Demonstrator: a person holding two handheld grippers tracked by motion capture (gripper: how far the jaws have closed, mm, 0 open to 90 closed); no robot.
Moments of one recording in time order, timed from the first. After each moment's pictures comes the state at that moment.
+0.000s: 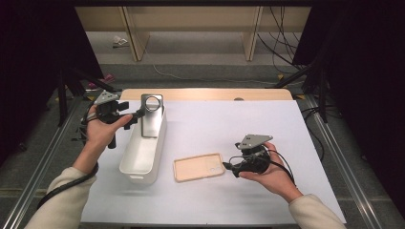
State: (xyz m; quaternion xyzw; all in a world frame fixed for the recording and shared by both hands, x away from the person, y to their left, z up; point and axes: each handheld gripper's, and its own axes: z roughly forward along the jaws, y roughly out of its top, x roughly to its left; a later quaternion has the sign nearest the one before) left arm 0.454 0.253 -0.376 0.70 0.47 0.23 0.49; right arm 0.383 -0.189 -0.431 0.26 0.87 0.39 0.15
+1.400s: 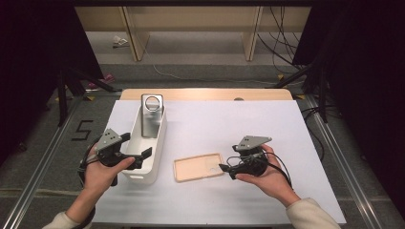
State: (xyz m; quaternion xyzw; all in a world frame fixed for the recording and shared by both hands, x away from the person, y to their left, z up) left arm 0.360 0.229 -0.412 0.72 0.41 0.22 0.51; right arm 0.374 -0.179 -0.428 0.28 0.86 0.41 0.13
